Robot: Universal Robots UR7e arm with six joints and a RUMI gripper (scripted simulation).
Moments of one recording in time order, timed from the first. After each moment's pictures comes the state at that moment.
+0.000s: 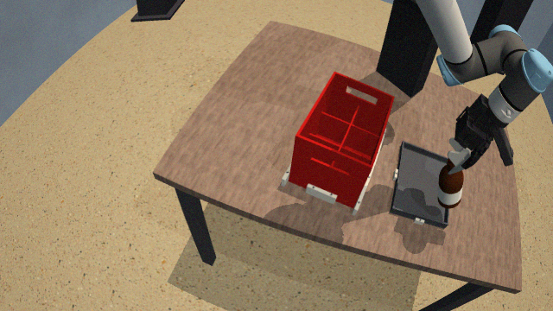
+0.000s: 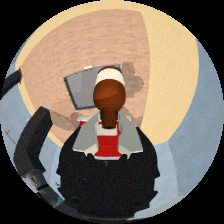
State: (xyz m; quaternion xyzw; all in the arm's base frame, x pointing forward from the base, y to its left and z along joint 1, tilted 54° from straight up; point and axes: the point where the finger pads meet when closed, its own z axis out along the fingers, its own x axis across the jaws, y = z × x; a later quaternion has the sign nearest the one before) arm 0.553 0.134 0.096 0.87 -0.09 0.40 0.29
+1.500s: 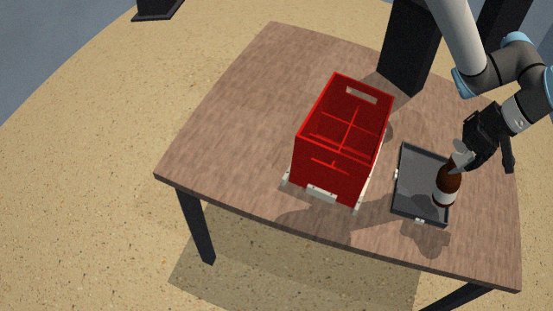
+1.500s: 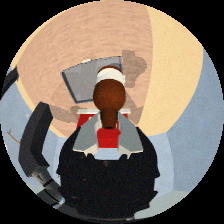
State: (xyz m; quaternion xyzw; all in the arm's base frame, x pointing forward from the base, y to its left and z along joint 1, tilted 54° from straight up) arm 0.553 0.135 0.096 0.84 -0.12 0.39 0.36
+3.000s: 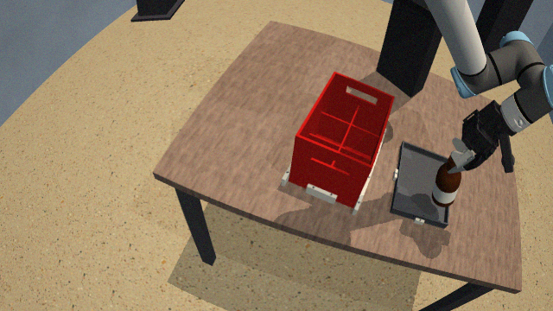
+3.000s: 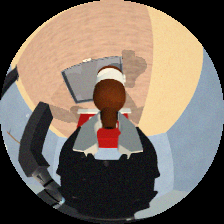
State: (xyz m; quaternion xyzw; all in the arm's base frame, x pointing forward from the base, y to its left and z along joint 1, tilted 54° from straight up) arm 0.552 0.133 0.095 0.84 -0.12 0.39 0.36
